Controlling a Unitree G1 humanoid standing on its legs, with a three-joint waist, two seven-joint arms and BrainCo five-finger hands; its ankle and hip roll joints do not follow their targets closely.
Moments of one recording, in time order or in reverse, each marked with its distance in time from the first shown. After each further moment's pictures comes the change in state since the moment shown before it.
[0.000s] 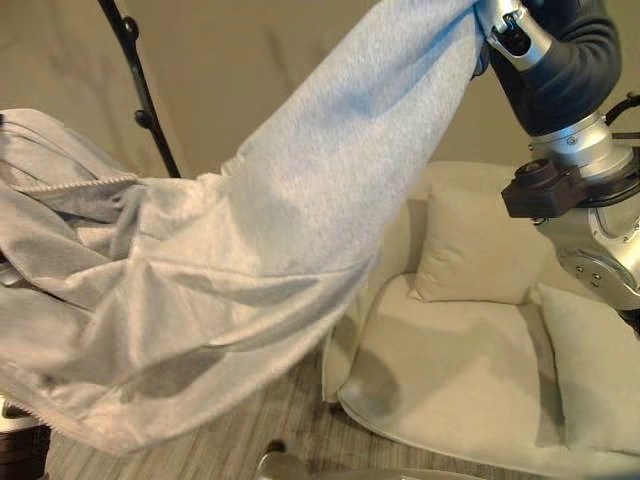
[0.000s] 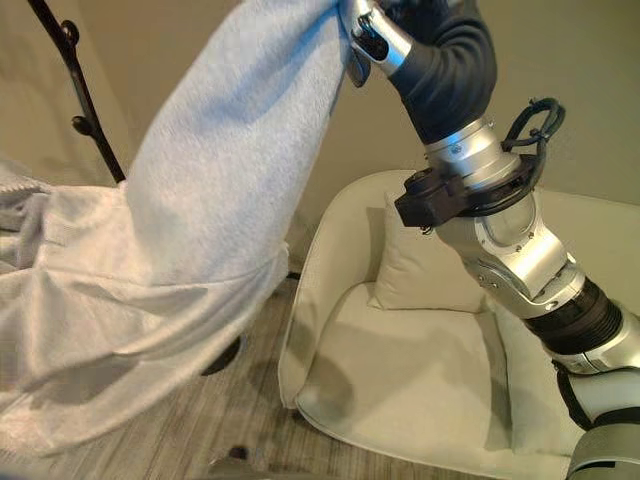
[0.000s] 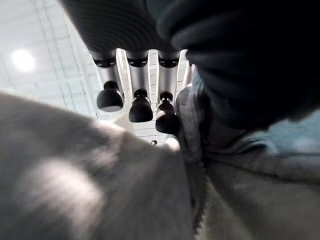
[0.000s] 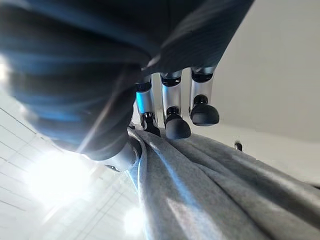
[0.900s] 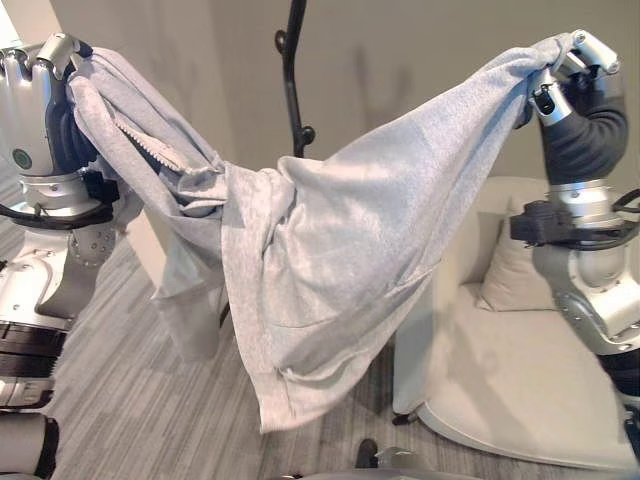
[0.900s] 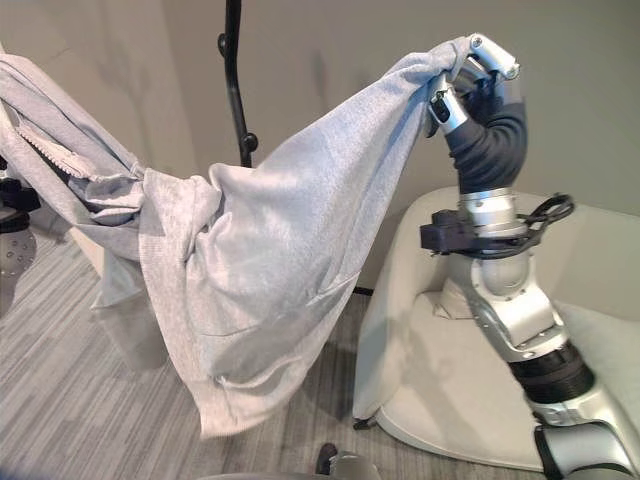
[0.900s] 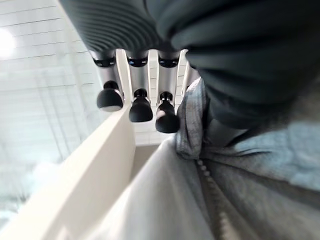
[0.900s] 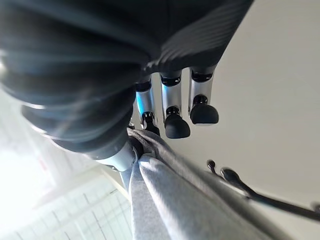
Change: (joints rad) left arm -0.372 0.205 -0.250 0.244 0.081 0.061 0.015; right arm 0.364 0.166 -0.281 -0.002 -0.305 0.037 -0.164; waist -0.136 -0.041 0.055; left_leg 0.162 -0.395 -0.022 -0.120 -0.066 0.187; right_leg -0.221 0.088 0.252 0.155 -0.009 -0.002
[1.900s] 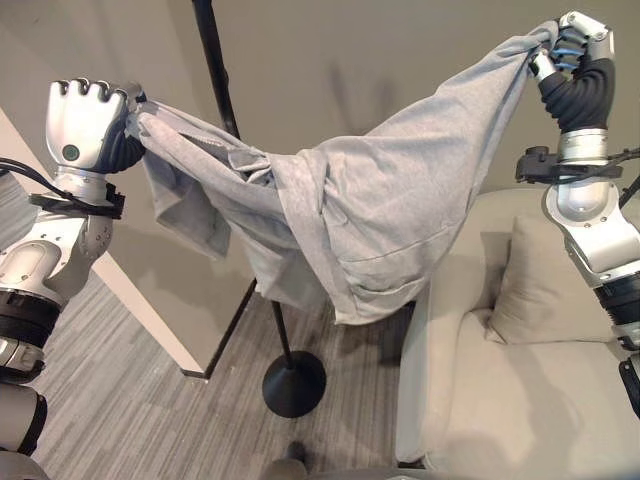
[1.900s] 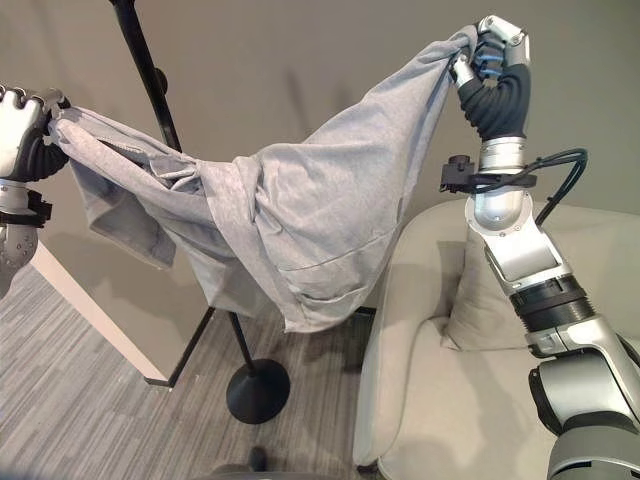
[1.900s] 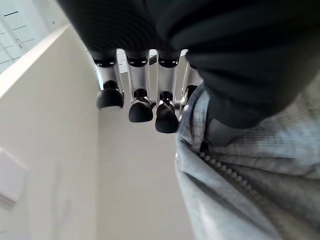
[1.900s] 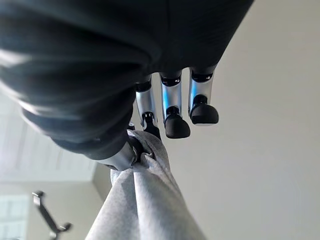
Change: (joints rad) left arm -0.263 0.191 -0.403 0.424 -0.009 -0.052 -0.140; right arm -0.408 -0.021 0.228 0.656 -0.324 0.095 -0.170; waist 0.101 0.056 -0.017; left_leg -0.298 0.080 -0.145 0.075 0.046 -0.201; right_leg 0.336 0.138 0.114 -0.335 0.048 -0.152
